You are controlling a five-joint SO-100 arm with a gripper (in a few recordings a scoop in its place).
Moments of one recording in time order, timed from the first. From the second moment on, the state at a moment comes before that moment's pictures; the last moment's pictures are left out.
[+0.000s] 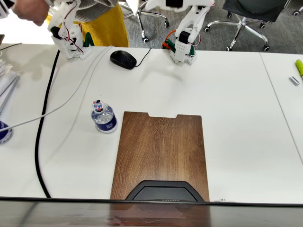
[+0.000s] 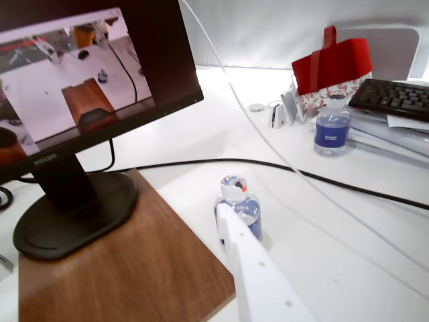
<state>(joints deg) 27.8 149.9 137.2 9.5 -83.1</state>
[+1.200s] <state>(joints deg) 37.0 80.9 117.0 -38.1 -91.5</state>
